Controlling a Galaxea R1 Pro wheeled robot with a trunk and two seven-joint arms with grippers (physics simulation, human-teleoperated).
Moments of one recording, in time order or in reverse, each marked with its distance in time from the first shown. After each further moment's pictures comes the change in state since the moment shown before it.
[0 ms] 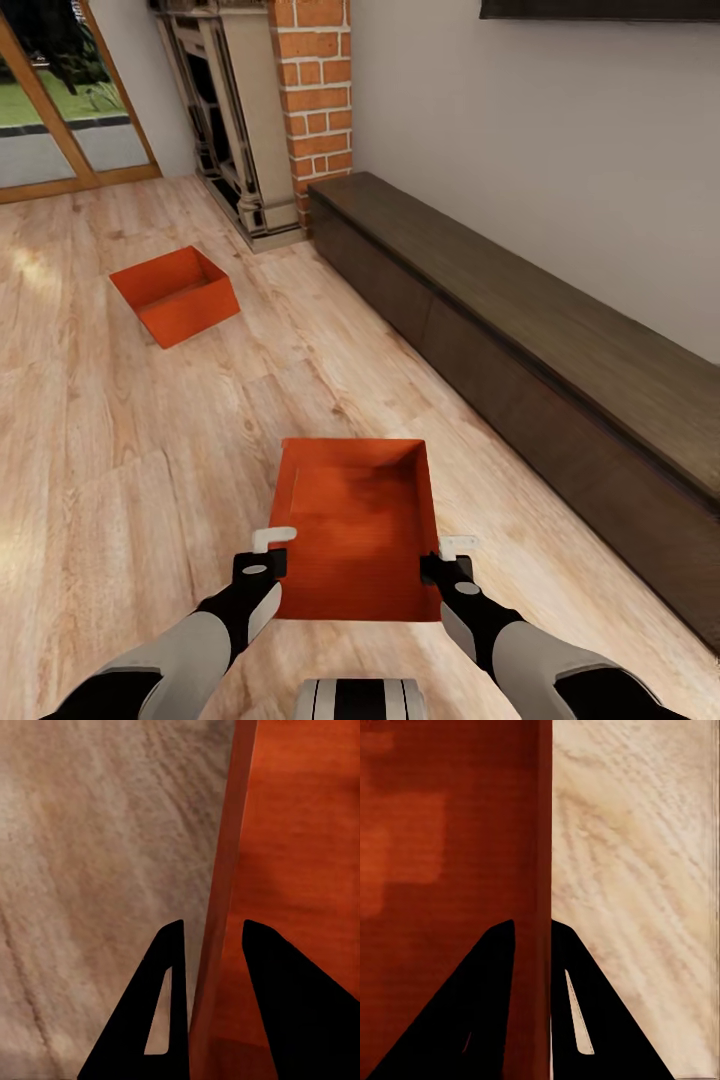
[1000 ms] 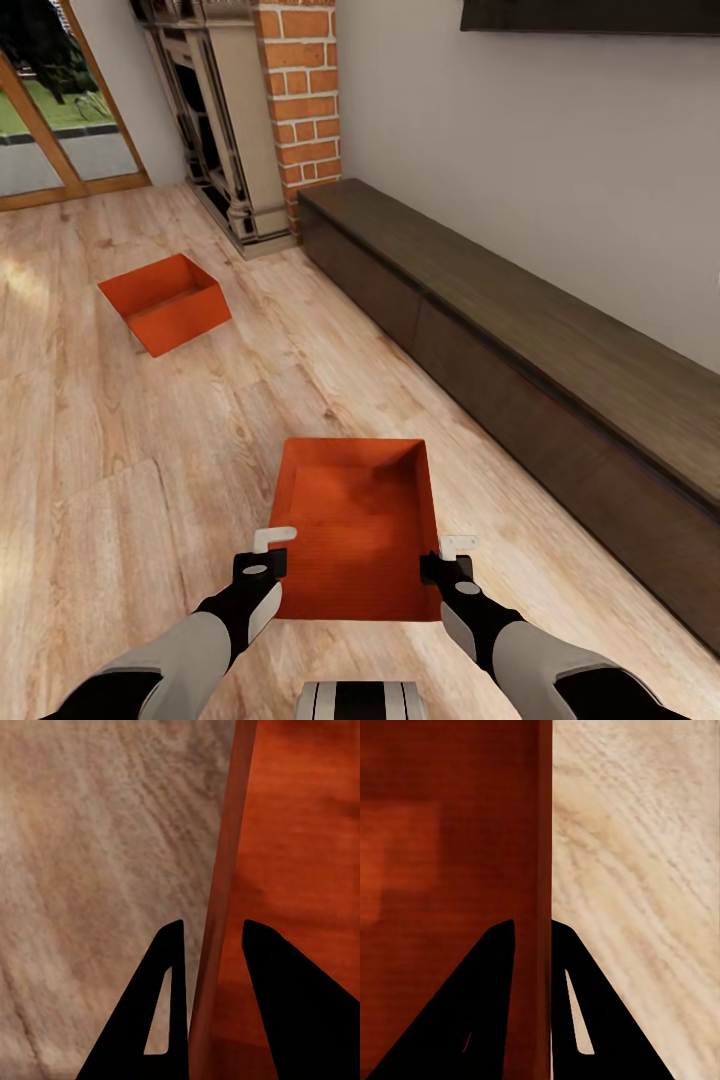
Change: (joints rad) left arm 0.000 -0.001 -0.002 -0.001 0.002 -0.002 0.002; right arm 0.000 -0.001 -0.003 -0.001 0.002 -0.001 0.002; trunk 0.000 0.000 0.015
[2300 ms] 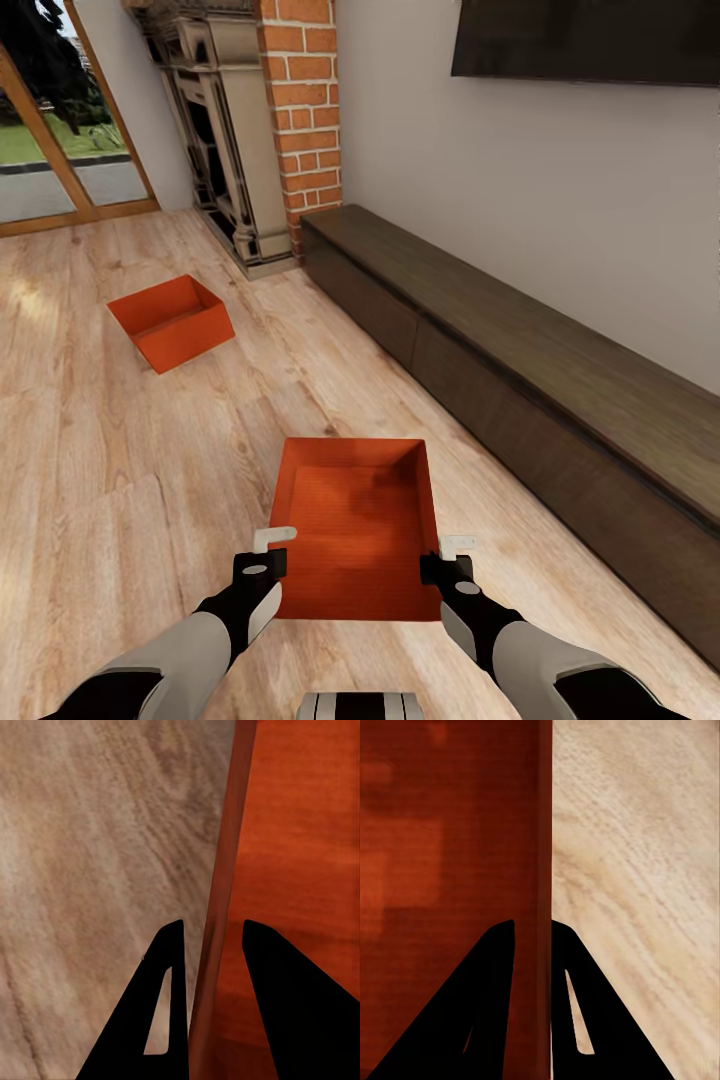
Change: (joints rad) left arm 0.000 0.001 0.000 0.000 0.000 0.000 -0.001; right arm 0.000 0.001 0.000 0.000 0.000 0.000 -0.001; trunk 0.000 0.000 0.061
